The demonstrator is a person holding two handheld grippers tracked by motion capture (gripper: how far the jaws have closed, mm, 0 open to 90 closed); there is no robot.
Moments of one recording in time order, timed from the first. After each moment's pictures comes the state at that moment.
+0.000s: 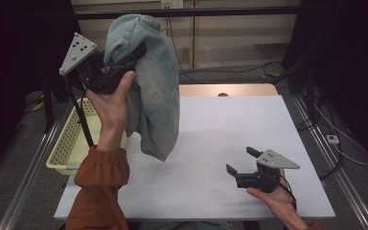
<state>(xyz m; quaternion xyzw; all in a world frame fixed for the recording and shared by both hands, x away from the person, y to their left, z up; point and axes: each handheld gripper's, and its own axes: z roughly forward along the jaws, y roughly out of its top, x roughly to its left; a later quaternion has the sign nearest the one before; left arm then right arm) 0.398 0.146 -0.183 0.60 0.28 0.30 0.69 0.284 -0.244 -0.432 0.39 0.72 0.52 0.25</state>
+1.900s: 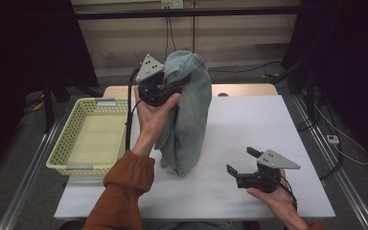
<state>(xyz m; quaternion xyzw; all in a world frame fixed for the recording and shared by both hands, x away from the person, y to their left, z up) 0.433 0.062 -0.255 0.70 0.27 0.22 0.62 0.283 -0.244 -0.432 0.39 0.72 0.52 0.26</state>
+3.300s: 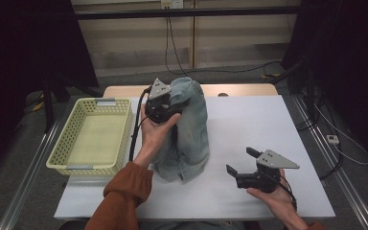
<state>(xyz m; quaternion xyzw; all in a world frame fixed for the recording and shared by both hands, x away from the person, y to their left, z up) 0.447 0.060 -0.327 0.76 0.30 0.20 0.55 0.284 -0.244 -0.433 0.39 0.72 0.51 0.25</state>
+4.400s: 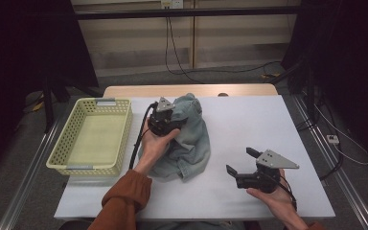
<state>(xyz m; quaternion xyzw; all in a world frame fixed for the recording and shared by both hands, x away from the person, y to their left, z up) 0.458 0.059 -0.393 0.81 0.32 0.16 0.46 0.284 -0.244 -0.433 0.39 0.72 0.51 0.25</state>
